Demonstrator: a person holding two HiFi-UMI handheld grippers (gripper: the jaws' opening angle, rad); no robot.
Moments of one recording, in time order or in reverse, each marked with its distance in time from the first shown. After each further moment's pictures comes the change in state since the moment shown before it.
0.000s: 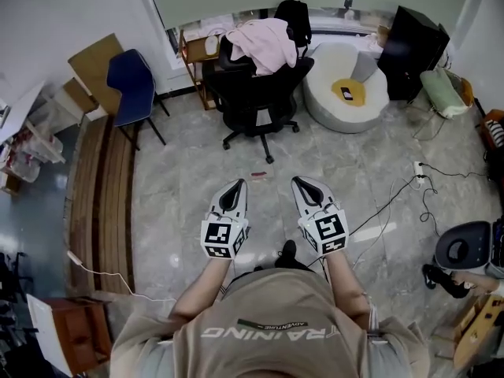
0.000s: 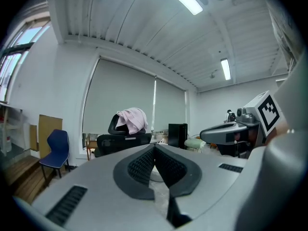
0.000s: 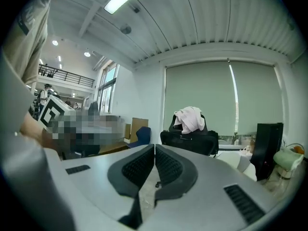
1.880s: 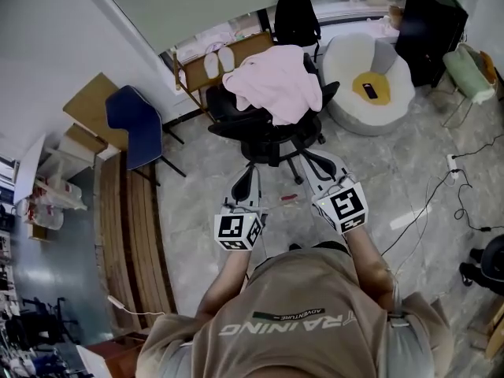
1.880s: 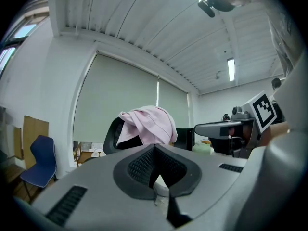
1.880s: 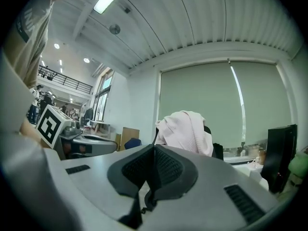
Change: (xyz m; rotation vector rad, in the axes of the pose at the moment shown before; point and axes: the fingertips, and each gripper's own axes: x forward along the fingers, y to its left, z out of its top) left arm 0.249 0.159 0.046 0.009 -0.041 -0.034; right arm 0.258 -0.153 0.062 0.001 -0.113 -0.006
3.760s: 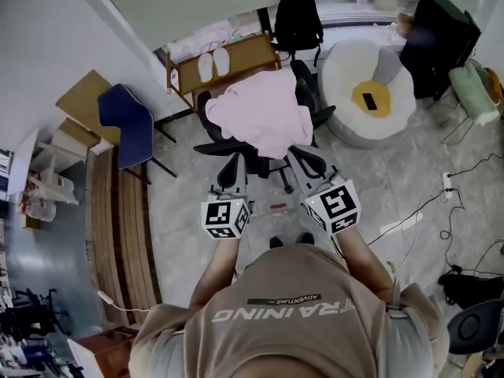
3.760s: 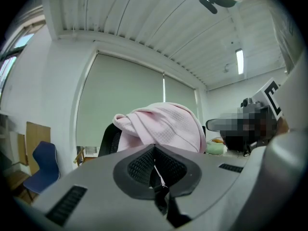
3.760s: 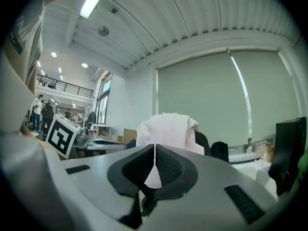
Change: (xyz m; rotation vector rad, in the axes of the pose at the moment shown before) left arm 0.116 0.035 0.025 0.028 0.032 0.089; right arm 0.064 -0.083 0.018 0.067 0.030 0.057
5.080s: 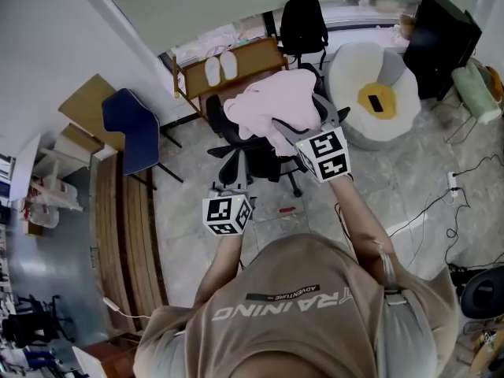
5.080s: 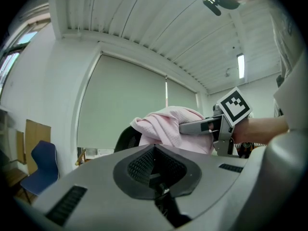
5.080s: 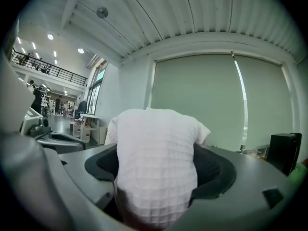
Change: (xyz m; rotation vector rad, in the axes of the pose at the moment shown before) left arm -0.002 0.052 0.005 -0.028 -0.060 -0.001; right arm 0.113 -0.042 0.018 -0.098 0.045 -0.110
